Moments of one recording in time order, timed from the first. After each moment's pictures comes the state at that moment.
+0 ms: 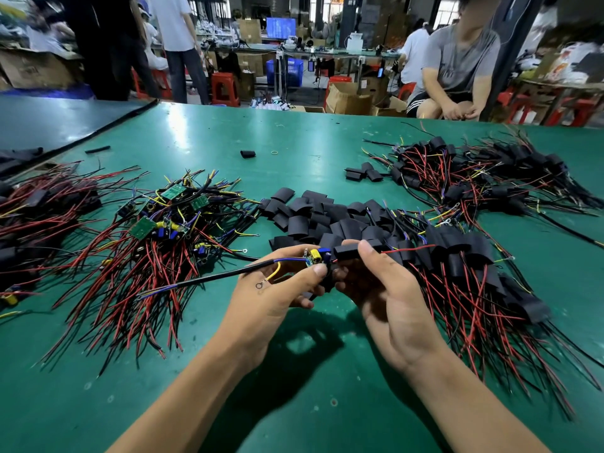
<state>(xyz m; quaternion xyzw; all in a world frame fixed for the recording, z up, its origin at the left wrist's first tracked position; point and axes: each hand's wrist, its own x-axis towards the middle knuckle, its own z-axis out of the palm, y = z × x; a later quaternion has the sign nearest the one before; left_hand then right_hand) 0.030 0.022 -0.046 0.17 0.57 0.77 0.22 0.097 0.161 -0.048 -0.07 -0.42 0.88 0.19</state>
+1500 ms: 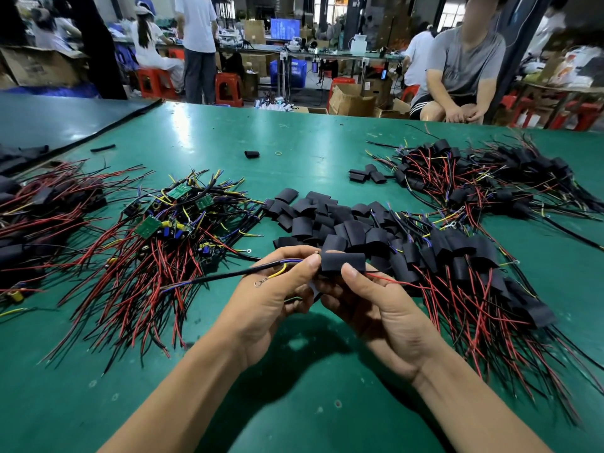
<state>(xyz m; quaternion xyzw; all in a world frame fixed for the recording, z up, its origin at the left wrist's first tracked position) 0.019 0.018 -0.050 0.16 0.53 0.79 0.27 0.098 0.161 -0.054 -0.04 -0.44 0.90 0.06</state>
